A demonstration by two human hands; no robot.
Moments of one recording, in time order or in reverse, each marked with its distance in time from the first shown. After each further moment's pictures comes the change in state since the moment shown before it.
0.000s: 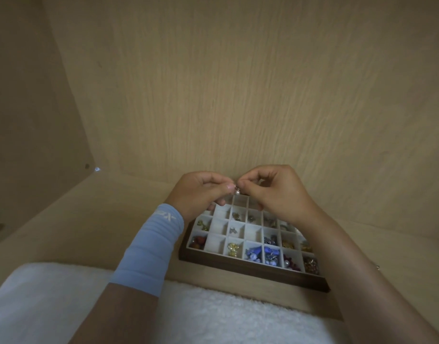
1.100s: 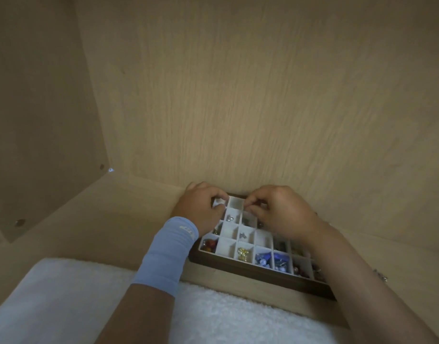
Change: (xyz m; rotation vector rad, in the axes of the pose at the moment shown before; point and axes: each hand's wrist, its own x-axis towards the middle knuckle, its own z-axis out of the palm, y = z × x) left_hand 0.005 -0.038 -0.013 0.687 0.128 0.196; right_hand -0.003 0.005 0.009 -0.571 -0.222 -0.059
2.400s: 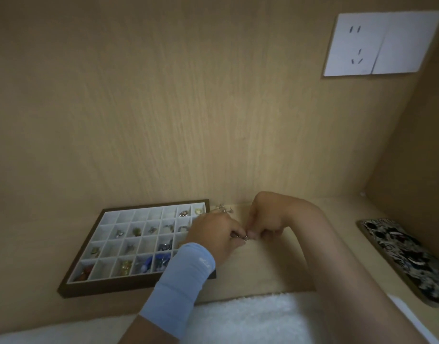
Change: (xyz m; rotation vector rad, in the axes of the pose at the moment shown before) left_hand -0.018 0.186 0.153 0.239 -0.366 0.407; right_hand -0.121 0.150 -0.087 0.237 -0.445 0.609
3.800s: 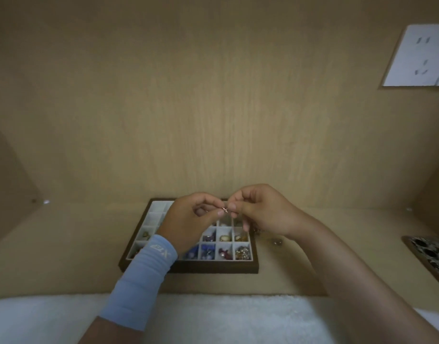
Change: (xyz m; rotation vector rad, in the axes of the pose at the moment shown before) left_hand -0.065 -0.075 -0.069 -0.700 0.330 -0.186; right_hand -0.012 -0.088 0.044 0.566 0.177 -0.518
